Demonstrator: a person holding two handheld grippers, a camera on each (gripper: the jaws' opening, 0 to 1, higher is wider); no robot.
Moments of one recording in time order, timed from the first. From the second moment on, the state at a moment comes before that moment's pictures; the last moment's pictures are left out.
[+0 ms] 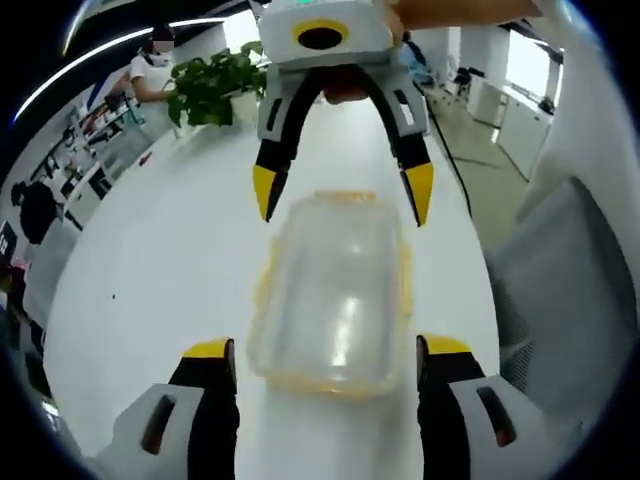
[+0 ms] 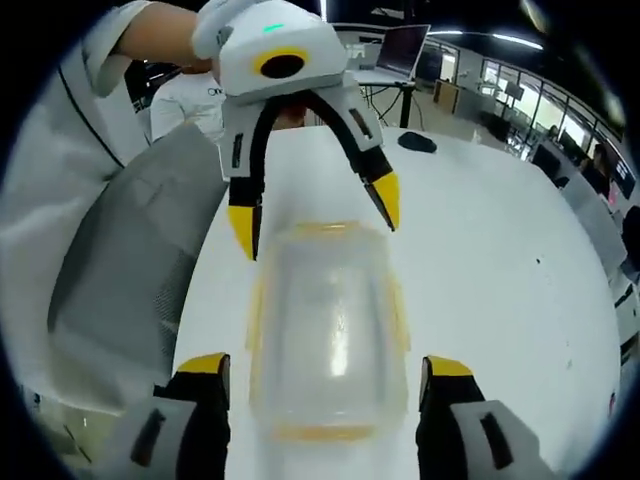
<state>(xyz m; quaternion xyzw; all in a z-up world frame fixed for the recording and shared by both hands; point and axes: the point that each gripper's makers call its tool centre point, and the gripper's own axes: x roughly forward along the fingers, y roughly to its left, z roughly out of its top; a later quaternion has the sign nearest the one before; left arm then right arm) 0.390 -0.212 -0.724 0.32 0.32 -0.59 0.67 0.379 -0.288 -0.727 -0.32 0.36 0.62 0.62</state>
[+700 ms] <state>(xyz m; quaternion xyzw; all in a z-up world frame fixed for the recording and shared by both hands) 0.391 -0.220 -0.755 0.39 0.35 -0.60 0.60 0.383 -0.298 -0.760 -0.38 0.39 0.60 0.59</state>
